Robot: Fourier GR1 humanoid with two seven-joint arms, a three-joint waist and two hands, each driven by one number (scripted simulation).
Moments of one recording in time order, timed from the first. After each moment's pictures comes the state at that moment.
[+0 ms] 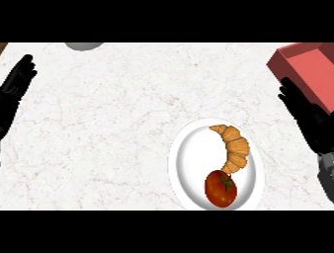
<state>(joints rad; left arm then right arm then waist) -0.30 0.61 -0.09 -1.35 0.18 0.06 -0.09 -0.24 -0.49 0.14 -1.36 -0.27 -0.02 0.06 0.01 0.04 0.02</state>
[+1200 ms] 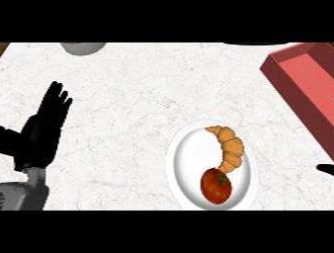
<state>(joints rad) -0.14 0.30 -0.10 -1.58 0.31 0.27 0.13 0.00 -0.77 0.02 -1.46 -0.04 -0.02 -0.19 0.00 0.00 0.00</state>
